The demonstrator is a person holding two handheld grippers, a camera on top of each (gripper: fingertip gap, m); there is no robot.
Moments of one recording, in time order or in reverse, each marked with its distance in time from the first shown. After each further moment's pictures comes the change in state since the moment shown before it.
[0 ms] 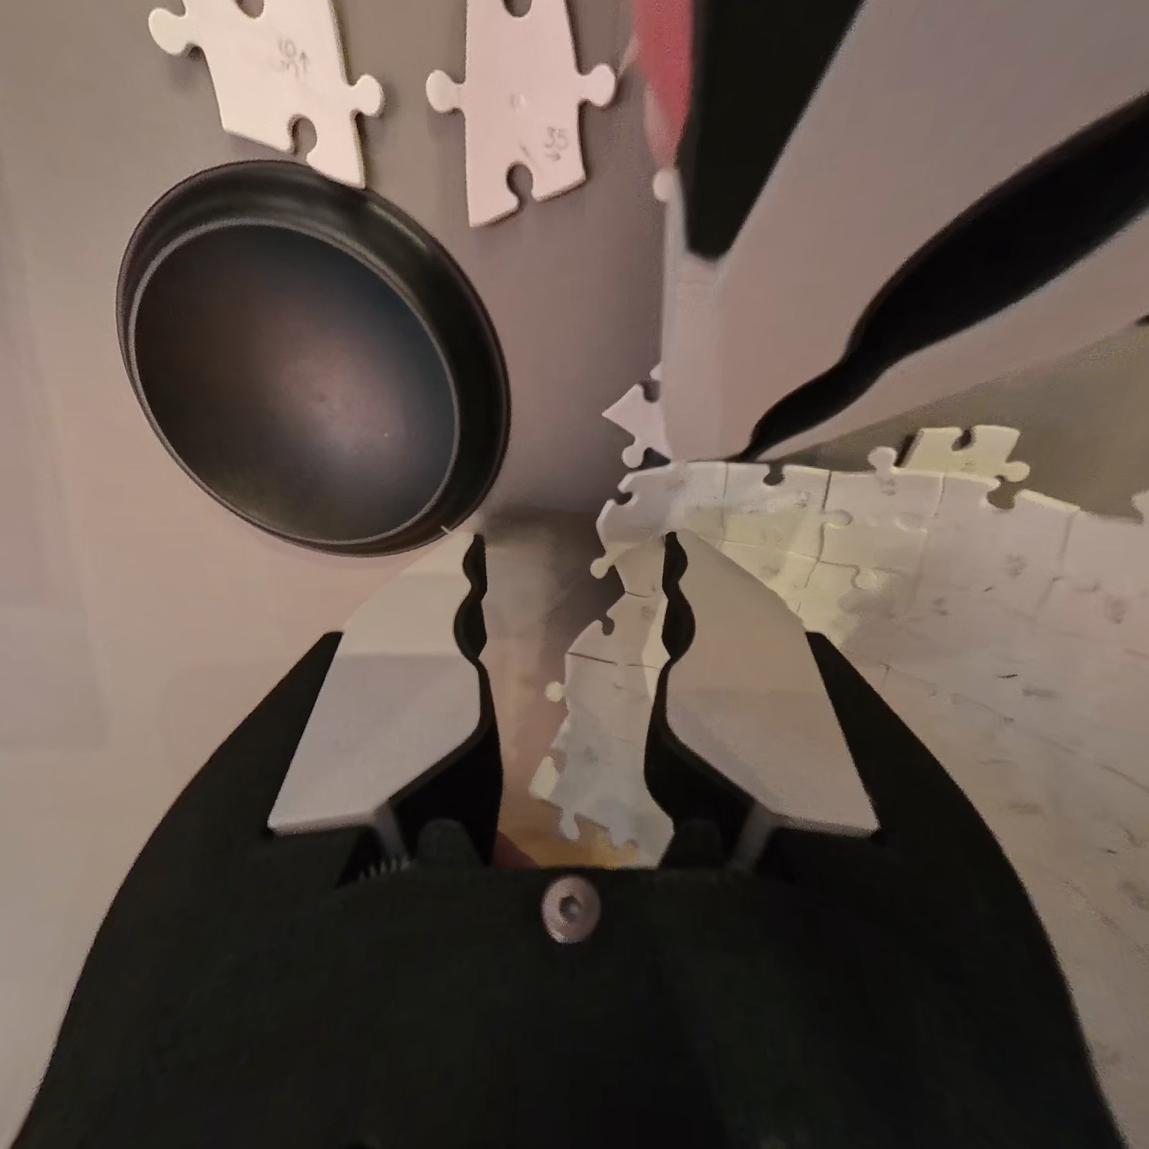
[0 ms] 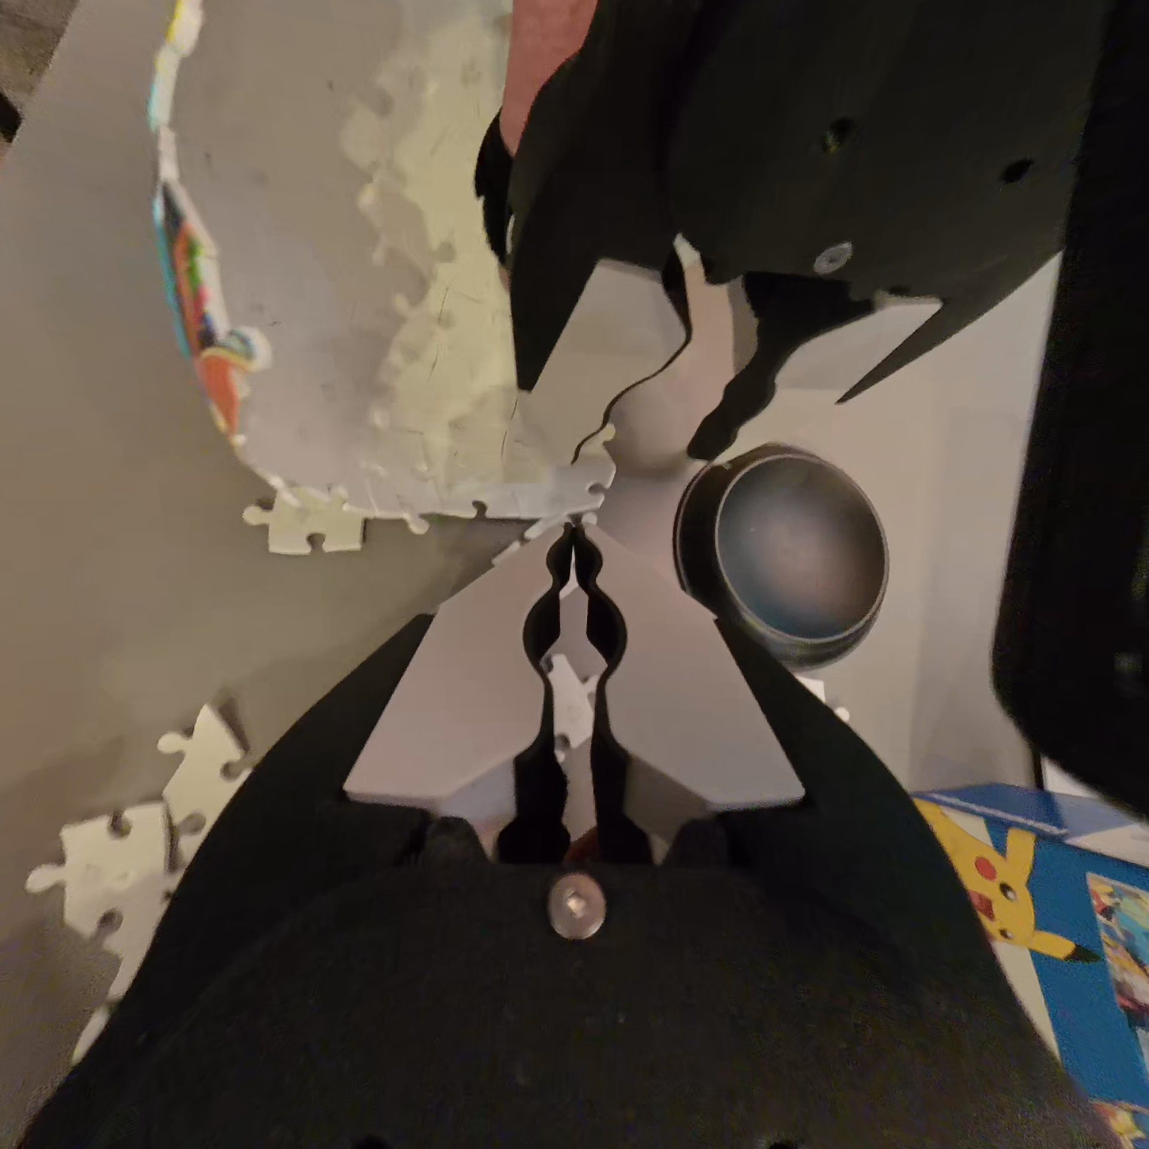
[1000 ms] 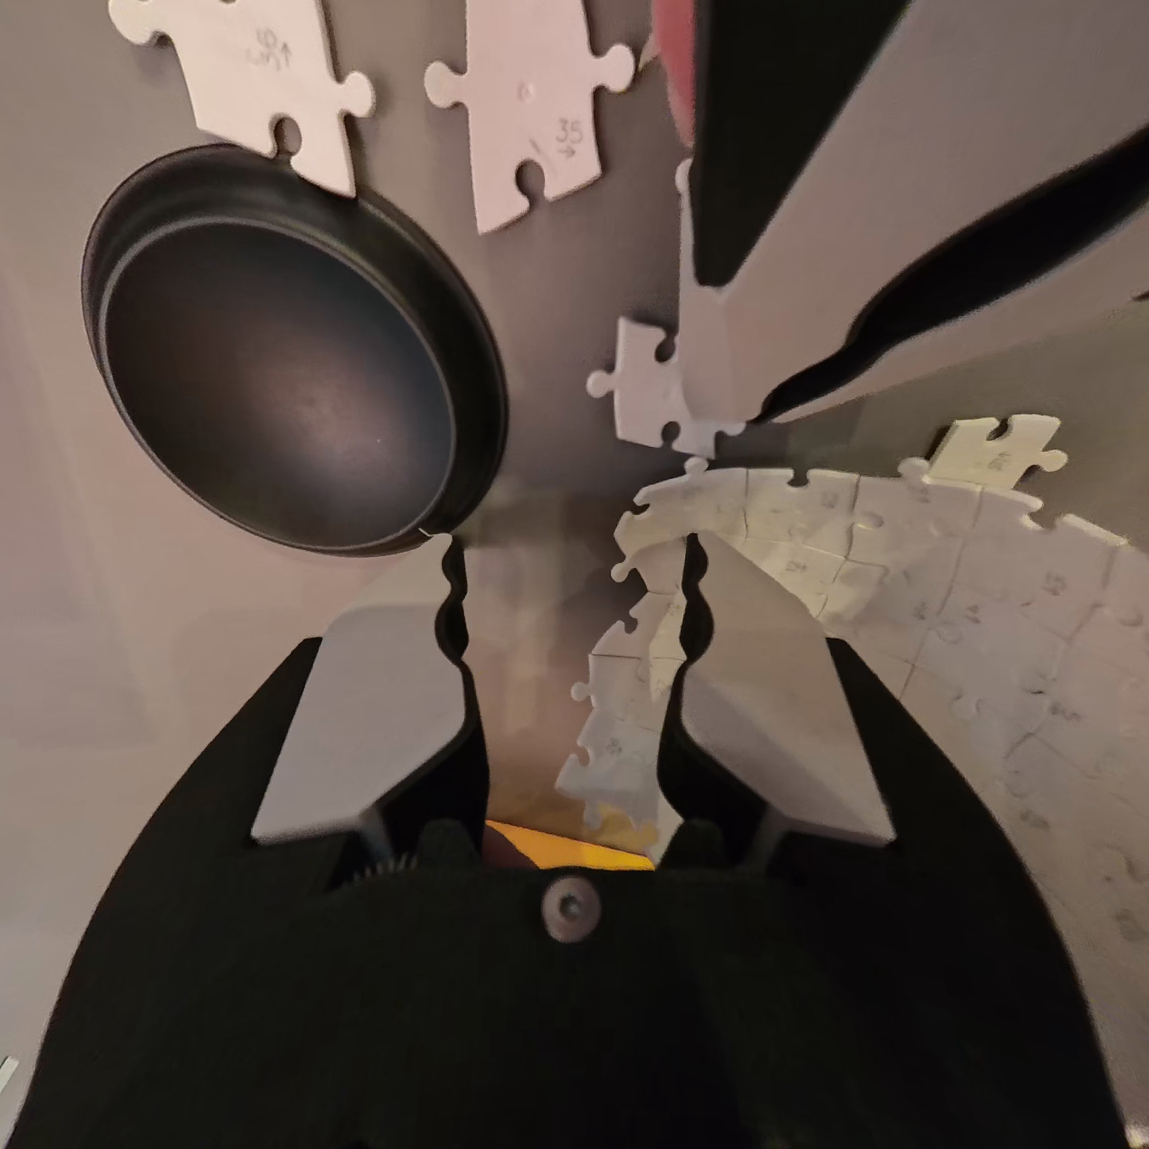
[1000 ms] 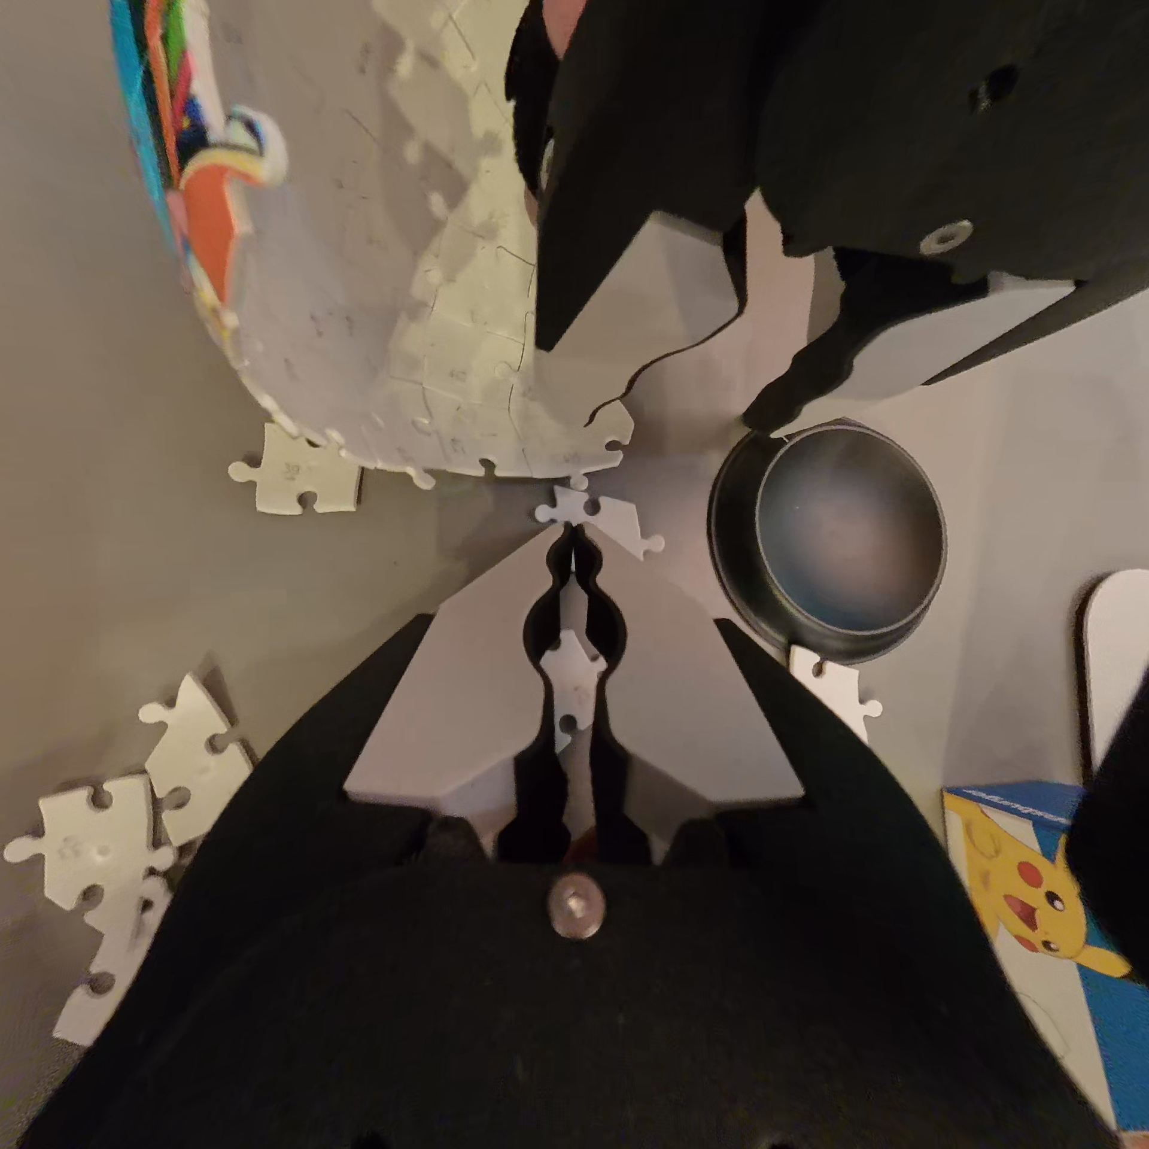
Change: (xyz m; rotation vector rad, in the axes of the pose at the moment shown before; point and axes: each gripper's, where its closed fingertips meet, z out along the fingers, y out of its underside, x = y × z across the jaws) left arm -0.006 0.000 0.001 -0.108 0.005 0.038; right arm -0.004 0.015 0.007 -0.039 -0.037 0.003
